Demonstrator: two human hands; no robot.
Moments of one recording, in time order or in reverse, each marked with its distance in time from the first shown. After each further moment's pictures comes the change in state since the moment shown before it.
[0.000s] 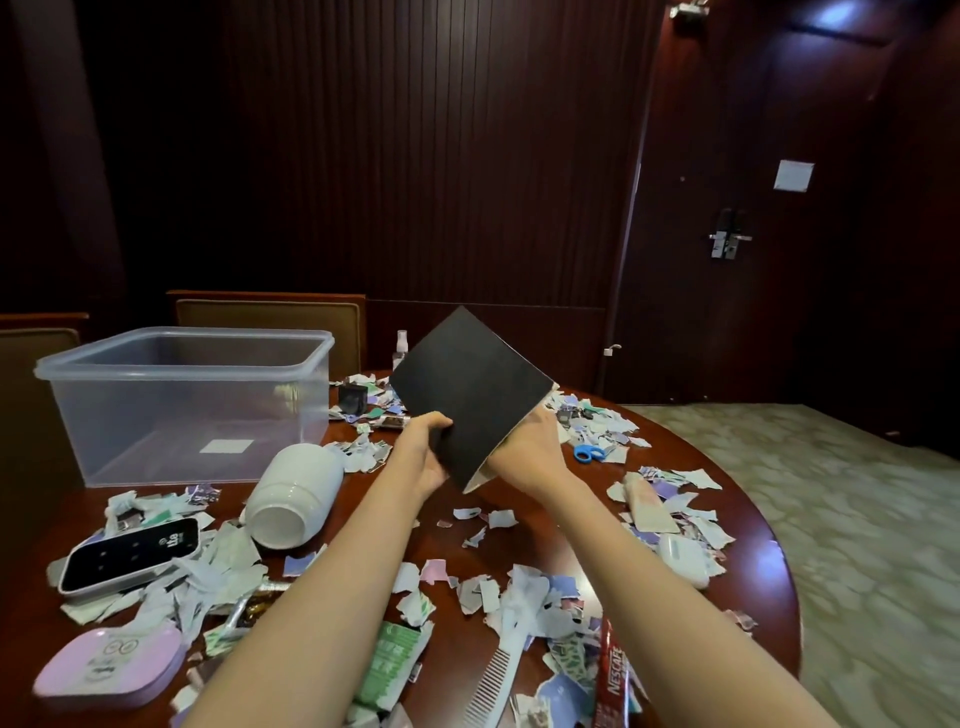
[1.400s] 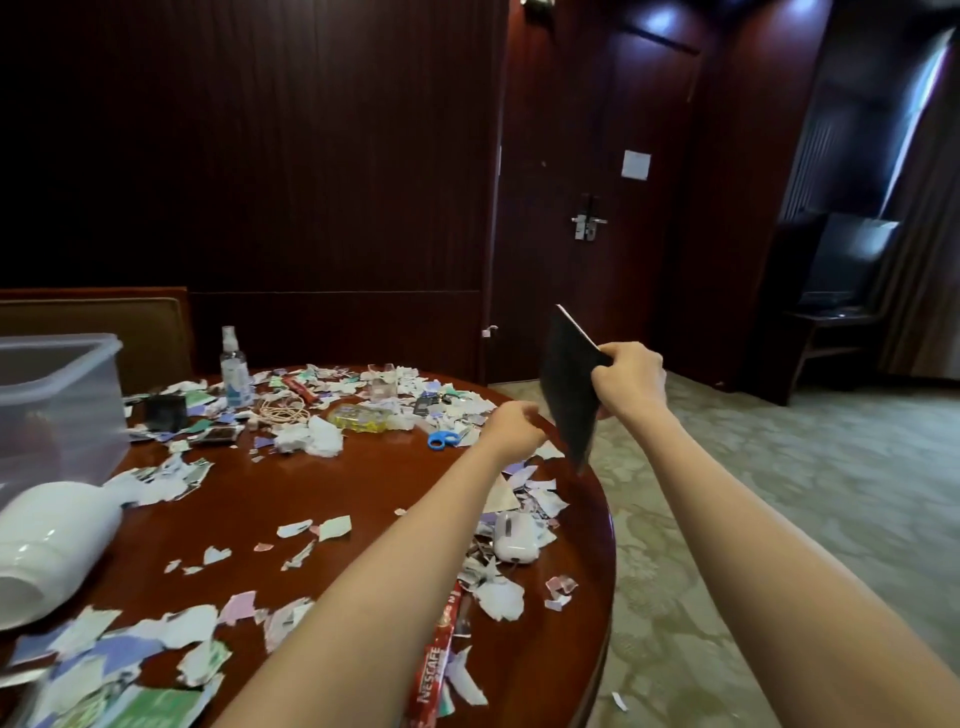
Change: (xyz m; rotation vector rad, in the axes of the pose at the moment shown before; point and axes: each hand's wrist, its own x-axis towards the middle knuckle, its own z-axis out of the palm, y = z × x) left_hand -0.013 -0.124 0.202 1.151 -0.428 0.273; right_hand -0.028 0.163 -0.177 -0.005 0.424 0.549
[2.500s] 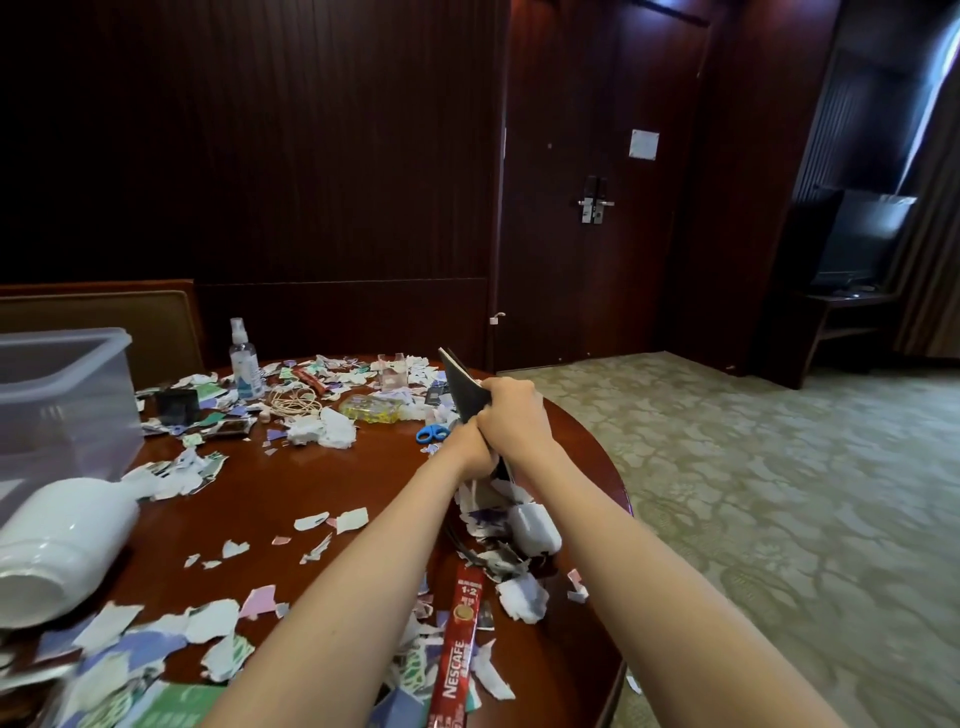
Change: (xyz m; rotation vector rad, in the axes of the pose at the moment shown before) left_hand 0.008 -0.056 -0.035 0.497 -0.072 -0.065; right_hand -0.047 -0.040 0.103 -0.159 -0.246 -0.233
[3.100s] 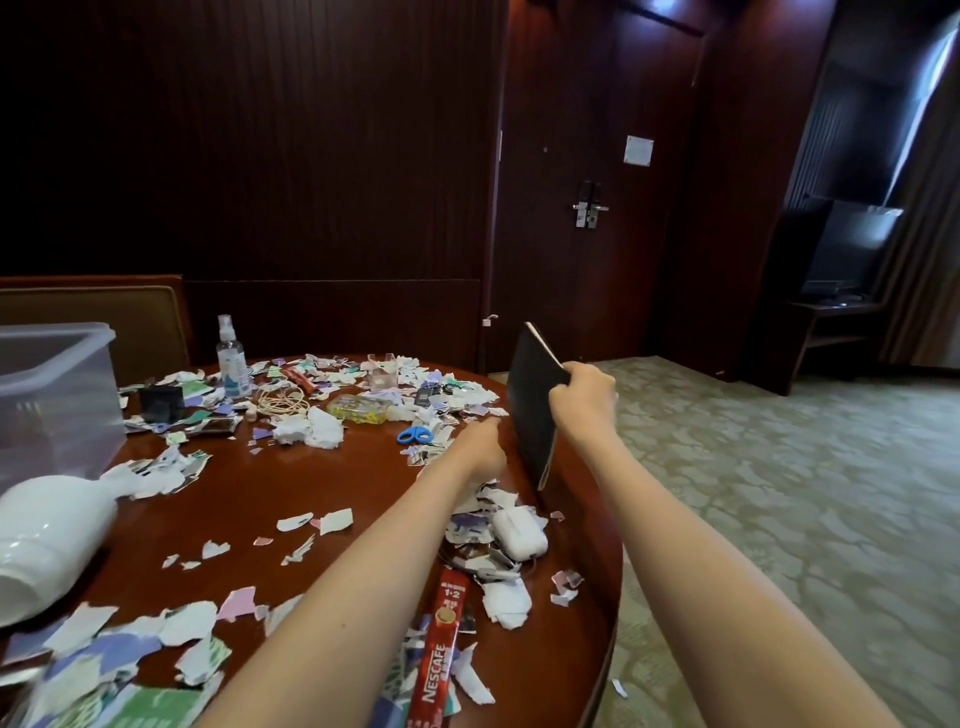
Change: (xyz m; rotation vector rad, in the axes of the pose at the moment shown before) left_hand -0.006 0.024 0.009 -0.076 0.015 0.010; right_hand 0.007 0.049 -0.049 0.157 0.226 0.263
